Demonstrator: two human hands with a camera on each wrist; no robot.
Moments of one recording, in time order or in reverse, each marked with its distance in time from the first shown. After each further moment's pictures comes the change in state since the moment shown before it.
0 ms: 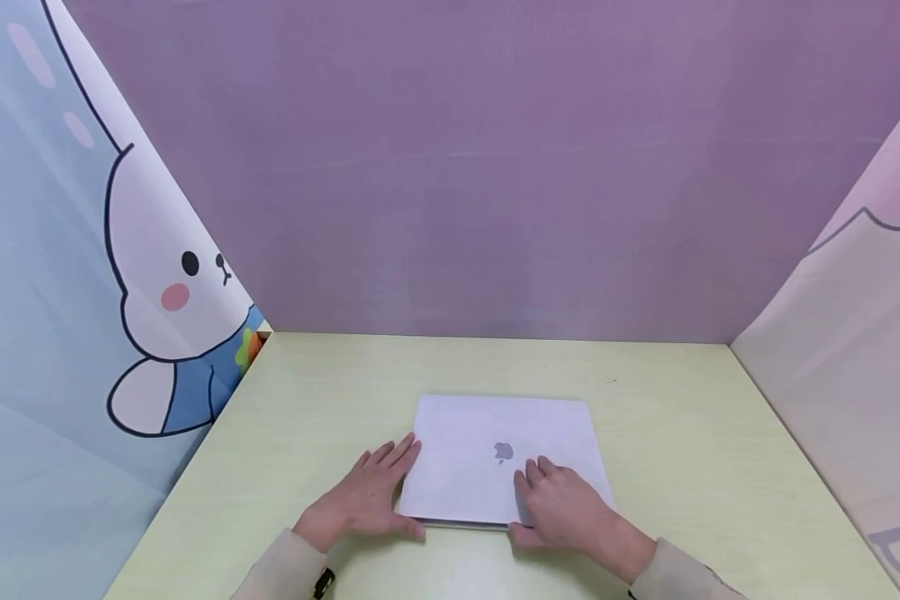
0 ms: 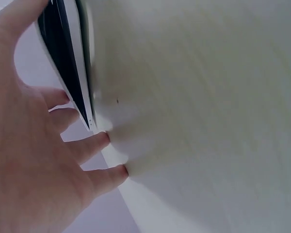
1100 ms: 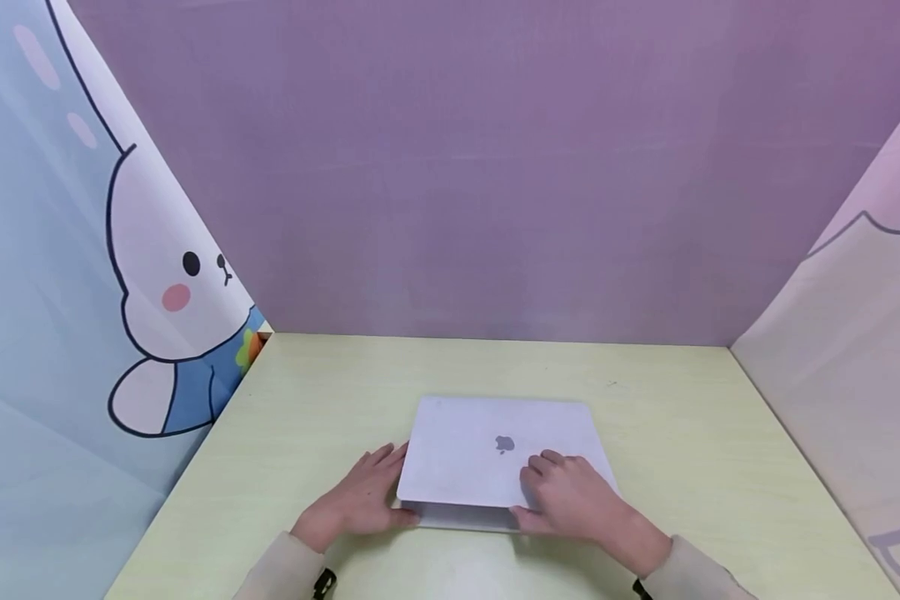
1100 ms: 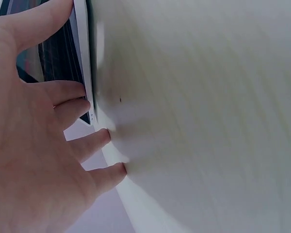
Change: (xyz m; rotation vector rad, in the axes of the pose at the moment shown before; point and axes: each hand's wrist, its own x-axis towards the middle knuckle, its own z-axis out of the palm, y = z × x) left_hand 0.001 -0.008 0.002 -0.088 0.059 0.048; right_hand 0.002 0.018 -0.015 0.110 0.231 -0.006
